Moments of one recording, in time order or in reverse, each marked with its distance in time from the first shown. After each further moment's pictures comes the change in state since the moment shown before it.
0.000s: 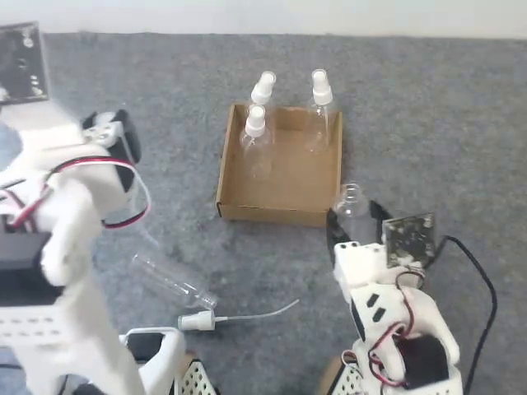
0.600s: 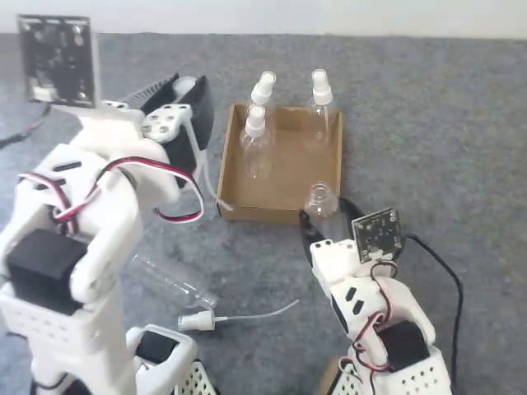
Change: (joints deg) left arm 19.5 0.0 0.0 -13.0 5.6; right arm -7.3 1.1 10.9 -14.0 -0.1
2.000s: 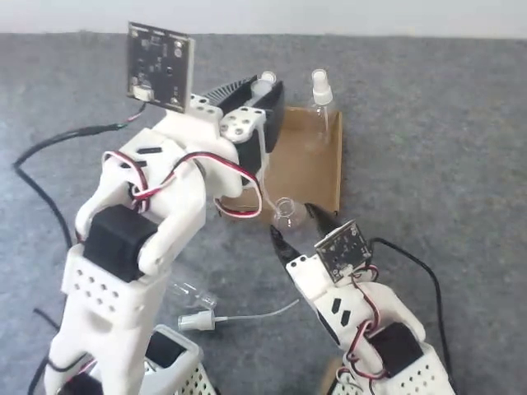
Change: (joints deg) left arm 11.6 -0.4 16.5 -17.5 0.2; right arm -10.2 0.0 0.6 -1.4 7.6
